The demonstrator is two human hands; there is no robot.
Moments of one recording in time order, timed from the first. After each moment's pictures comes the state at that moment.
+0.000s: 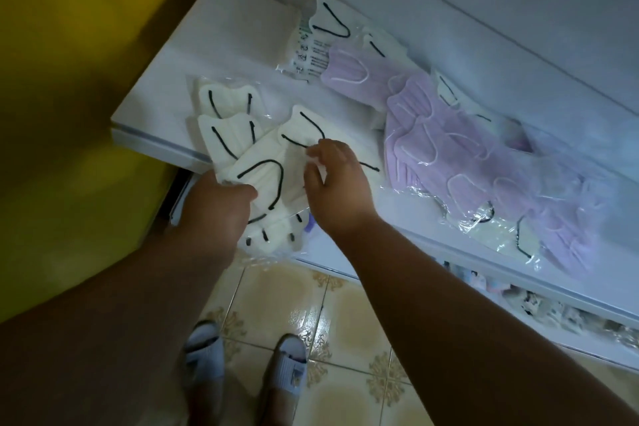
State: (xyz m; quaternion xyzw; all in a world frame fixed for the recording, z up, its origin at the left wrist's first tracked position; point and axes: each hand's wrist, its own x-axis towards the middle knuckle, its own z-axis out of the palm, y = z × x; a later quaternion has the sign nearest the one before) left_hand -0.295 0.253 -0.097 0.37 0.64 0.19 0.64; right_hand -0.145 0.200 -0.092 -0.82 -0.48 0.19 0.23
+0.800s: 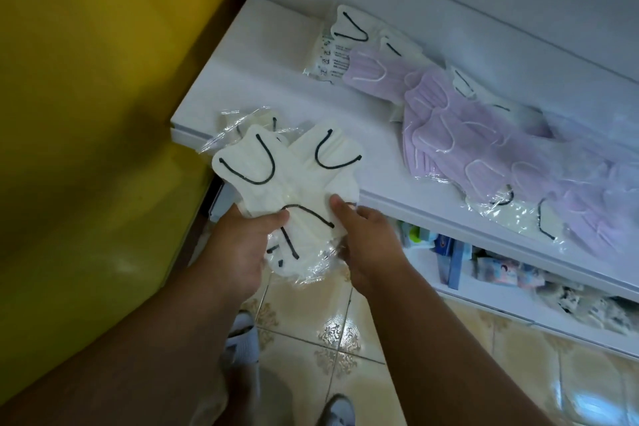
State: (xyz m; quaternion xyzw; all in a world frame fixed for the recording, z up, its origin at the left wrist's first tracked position) left_hand -0.347 0.199 -0.094 0.24 0.52 0.22 0.79; right_hand -0.203 0.127 -0.063 -0.75 -0.01 0.49 0.44
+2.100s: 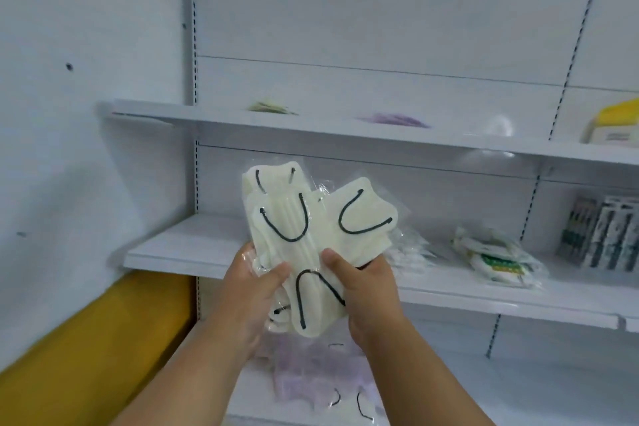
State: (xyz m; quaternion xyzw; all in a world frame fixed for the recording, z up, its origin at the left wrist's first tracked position) left_hand -0.297 -0.084 0.444 0.56 0.24 0.45 0.65; right_hand -0.170 -0.171 0.453 -0.49 -0.33 0.26 0.76
